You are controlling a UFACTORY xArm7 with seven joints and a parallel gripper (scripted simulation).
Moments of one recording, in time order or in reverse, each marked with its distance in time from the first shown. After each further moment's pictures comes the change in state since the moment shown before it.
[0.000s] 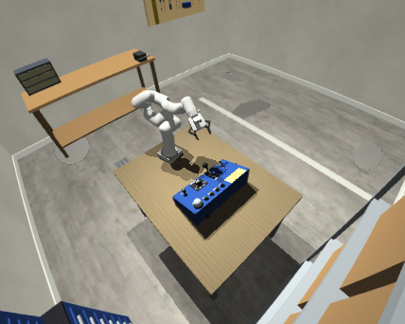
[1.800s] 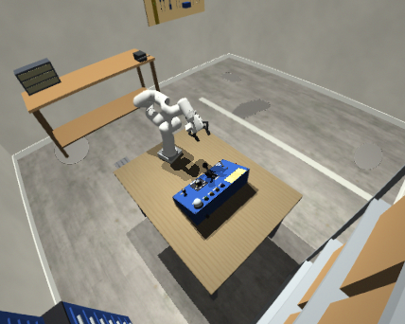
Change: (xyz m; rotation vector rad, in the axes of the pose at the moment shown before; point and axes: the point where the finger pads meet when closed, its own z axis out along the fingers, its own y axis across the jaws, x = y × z) arm 0.015 0.009 0.008 0.057 -0.093 0.549
